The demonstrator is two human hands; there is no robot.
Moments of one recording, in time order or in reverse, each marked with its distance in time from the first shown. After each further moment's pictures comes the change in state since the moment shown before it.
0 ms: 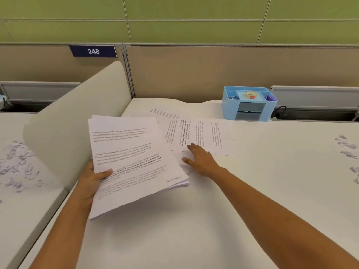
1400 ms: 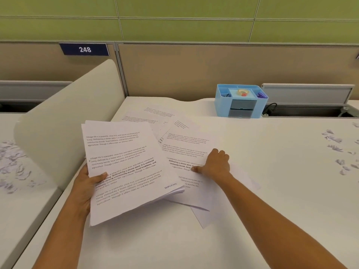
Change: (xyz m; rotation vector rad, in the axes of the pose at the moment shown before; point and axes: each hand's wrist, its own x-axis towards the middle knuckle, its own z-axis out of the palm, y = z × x) left_hand -0.010 -0.011 -0.001 -0.107 0.000 -0.037; right_hand -0.042 0.010 -0.012 -0.025 0.154 0.484
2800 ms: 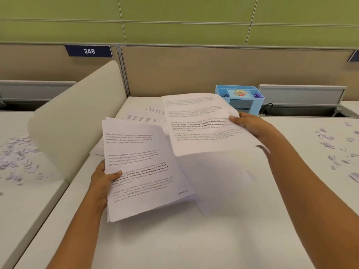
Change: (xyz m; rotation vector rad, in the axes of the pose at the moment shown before) left_hand -0.018 -0.016 0.015 0.023 0.019 -0.005; right_hand -0.016 0.027 -0.142 0.972 -0.190 -0.005
